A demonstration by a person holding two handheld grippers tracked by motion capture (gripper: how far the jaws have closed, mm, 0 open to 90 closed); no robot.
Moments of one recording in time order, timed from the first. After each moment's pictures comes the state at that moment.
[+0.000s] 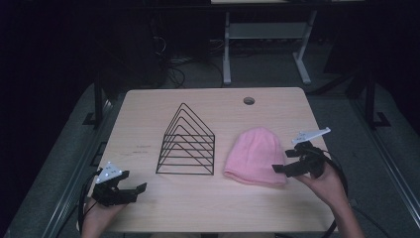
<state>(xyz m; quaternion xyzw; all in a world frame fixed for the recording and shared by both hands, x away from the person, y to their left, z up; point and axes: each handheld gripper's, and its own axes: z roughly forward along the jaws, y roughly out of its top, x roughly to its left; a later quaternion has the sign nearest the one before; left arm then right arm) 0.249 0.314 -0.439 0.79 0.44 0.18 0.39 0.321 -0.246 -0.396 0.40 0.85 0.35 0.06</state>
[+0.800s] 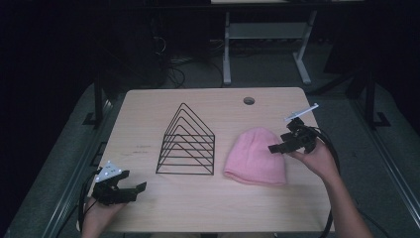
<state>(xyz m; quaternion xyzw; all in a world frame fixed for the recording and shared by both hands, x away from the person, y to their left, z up) 0.252 0.316 -0.441 0.79 0.45 0.18 0.39 0.389 -0.242 -0.389 0.41 0.85 0.32 0.03</state>
